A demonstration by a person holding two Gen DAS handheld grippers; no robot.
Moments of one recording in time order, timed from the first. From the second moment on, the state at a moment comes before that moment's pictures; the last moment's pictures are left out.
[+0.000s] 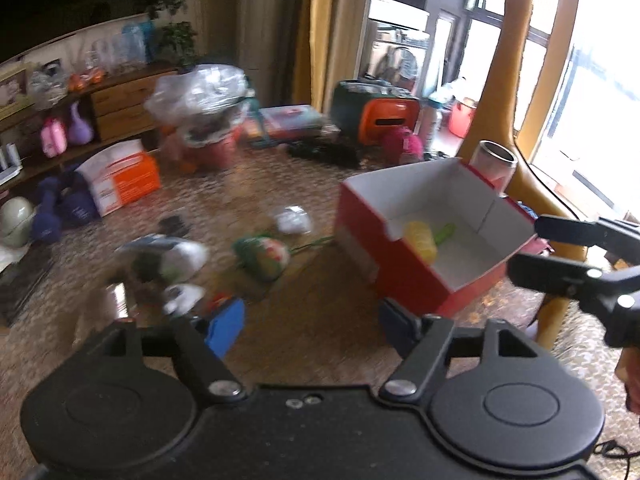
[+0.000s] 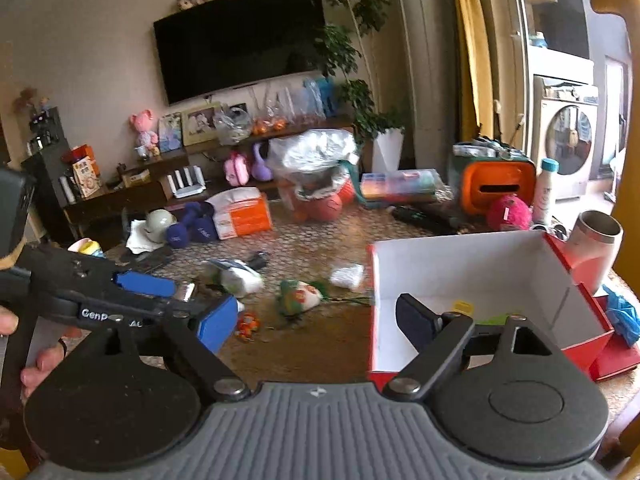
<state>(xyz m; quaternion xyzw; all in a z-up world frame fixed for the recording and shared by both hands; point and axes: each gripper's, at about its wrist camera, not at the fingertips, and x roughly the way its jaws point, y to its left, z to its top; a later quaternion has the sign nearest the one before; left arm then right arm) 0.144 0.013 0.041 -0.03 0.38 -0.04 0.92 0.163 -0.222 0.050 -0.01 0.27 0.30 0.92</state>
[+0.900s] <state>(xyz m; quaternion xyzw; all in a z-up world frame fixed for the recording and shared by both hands) 0.128 0.152 -0.017 -0.08 0.35 0.08 0.93 0.179 -0.126 -0.006 -0.05 0.30 0.32 0.90</state>
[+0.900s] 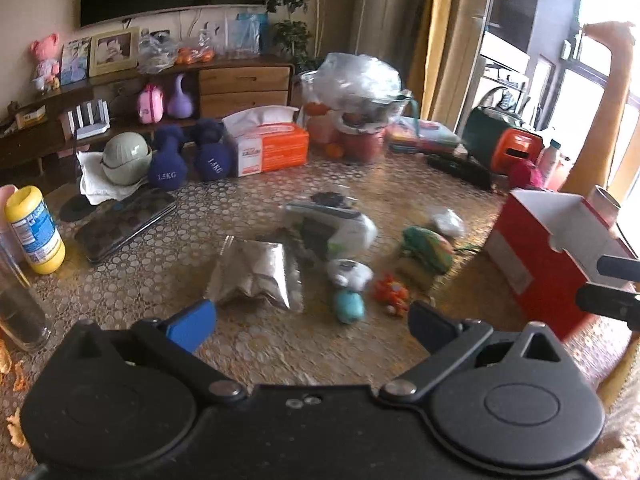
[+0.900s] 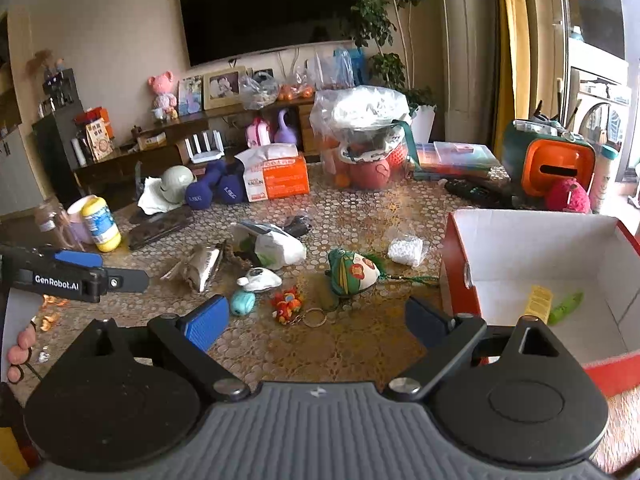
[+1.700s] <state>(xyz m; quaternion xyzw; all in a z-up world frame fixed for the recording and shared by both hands) 0.223 0.220 -0.095 -0.11 0.40 0.13 0.90 0.322 -0.036 -0.084 -0.10 0.37 0.27 0.88</state>
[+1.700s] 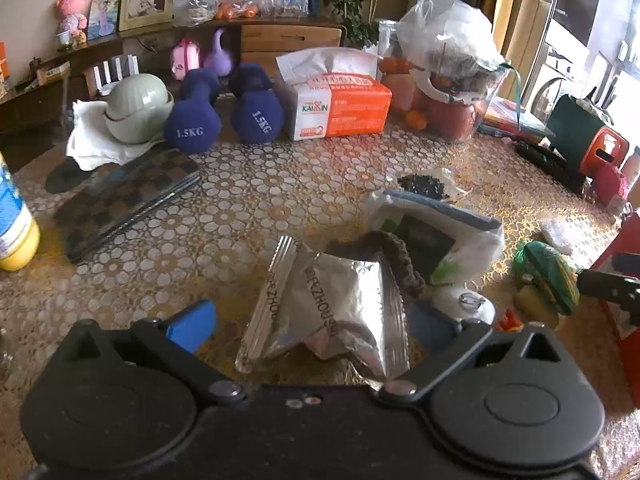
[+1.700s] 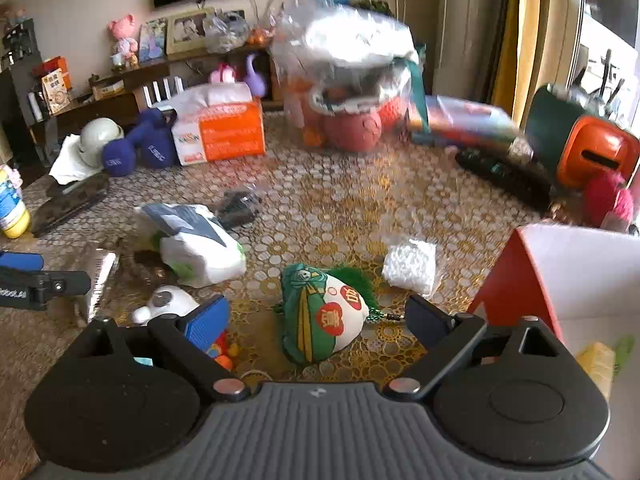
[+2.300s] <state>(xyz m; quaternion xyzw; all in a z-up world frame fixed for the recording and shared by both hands) 0.241 0.217 -0.112 -0.09 0.42 0.09 0.90 0.362 -0.026 -0.123 -0.08 0.42 0.25 0.87</state>
